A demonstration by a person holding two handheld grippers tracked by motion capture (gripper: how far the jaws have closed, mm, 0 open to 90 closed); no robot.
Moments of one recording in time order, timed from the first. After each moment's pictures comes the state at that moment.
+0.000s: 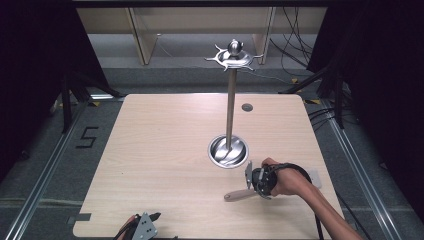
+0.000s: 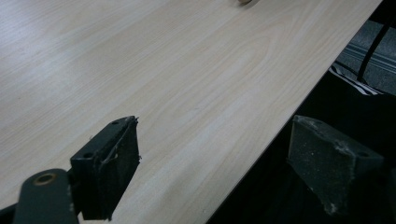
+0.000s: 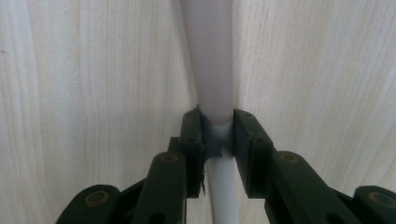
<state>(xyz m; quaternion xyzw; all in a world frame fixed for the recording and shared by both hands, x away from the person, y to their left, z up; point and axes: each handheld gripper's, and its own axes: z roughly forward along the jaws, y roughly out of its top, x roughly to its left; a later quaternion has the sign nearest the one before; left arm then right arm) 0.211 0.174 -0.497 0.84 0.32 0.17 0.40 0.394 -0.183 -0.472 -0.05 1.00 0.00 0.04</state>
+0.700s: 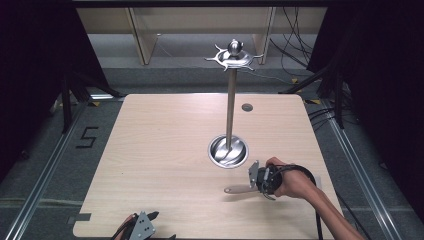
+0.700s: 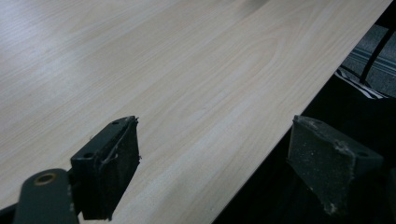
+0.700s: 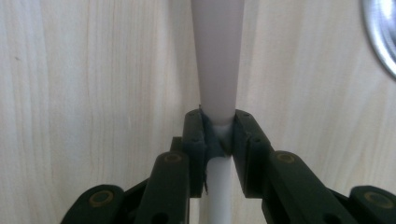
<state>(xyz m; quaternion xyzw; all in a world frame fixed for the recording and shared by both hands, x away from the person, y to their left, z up) 0.212 0.179 -0.495 0.84 0.32 0.17 0.40 0.386 -0.195 -0.459 -0.03 1.00 0.05 0.07</state>
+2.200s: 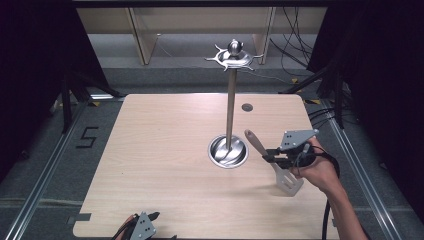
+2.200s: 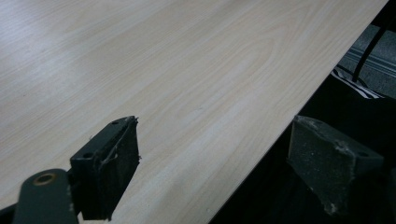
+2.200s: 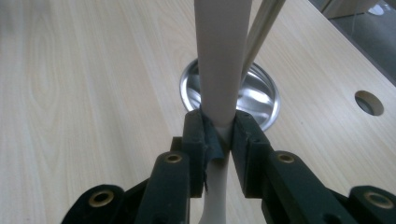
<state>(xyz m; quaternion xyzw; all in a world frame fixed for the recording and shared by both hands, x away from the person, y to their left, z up) 0.213 0.179 -0.496 0.84 0.31 0.18 0.40 0.391 -0.257 -0.384 0.17 0.90 0.37 0.15</state>
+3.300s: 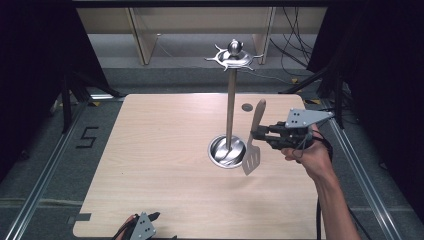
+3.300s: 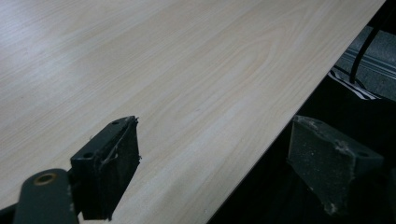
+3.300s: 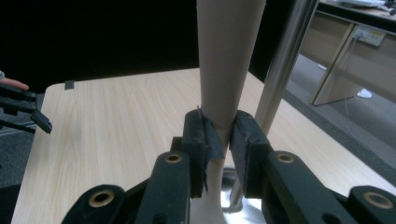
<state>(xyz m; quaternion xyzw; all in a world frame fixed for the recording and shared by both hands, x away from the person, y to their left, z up) 0.212 0.177 -0.496 0.84 0.32 0.18 0.41 0.405 -0.238 -0.333 0.15 0.81 0.55 0.16</state>
